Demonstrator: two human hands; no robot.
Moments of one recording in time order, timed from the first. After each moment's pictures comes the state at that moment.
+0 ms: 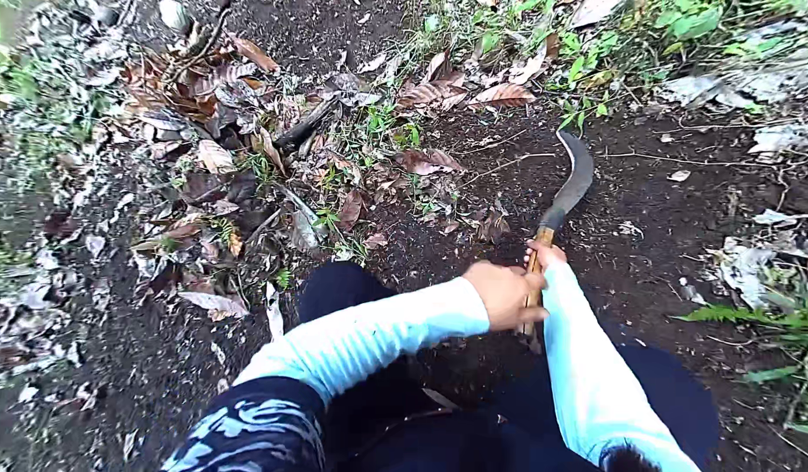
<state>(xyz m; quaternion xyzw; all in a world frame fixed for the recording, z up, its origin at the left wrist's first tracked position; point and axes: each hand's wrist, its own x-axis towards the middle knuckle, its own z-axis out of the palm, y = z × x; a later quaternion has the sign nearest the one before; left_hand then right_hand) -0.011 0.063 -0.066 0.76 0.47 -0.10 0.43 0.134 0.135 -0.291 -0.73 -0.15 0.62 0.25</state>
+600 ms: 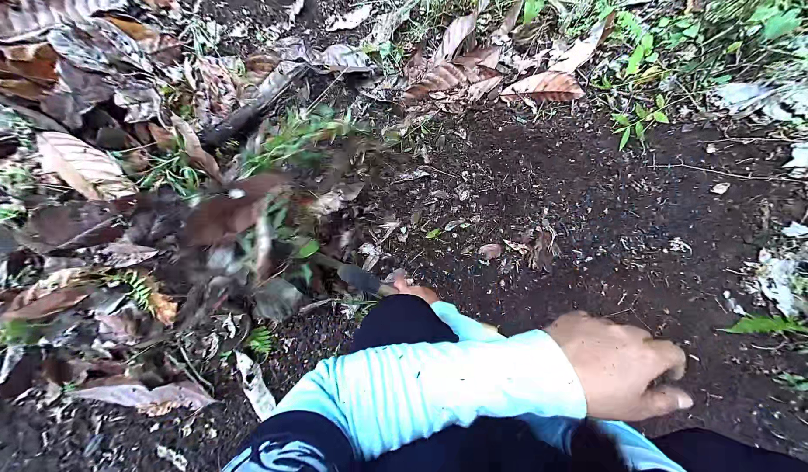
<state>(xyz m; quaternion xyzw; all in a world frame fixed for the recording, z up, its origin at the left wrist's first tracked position) -0.175 0.124 -0.092 0.75 0.24 0.09 0.61 -0.230 0.093 -0.290 -0.43 -0.65 0.57 -0.27</state>
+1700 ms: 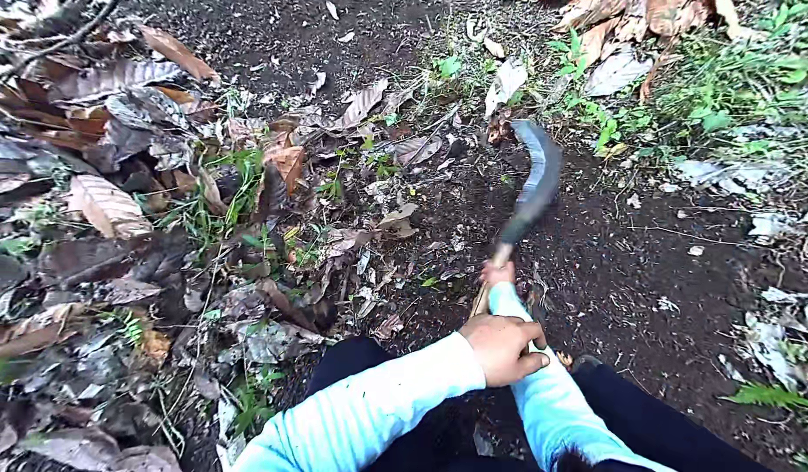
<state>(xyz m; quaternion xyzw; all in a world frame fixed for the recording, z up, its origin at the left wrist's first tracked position) -0.233 0.160 -0.147 0.73 0.36 0.03 0.58 -0.115 0.240 -0.341 -0.80 -0.26 0.50 0.22</state>
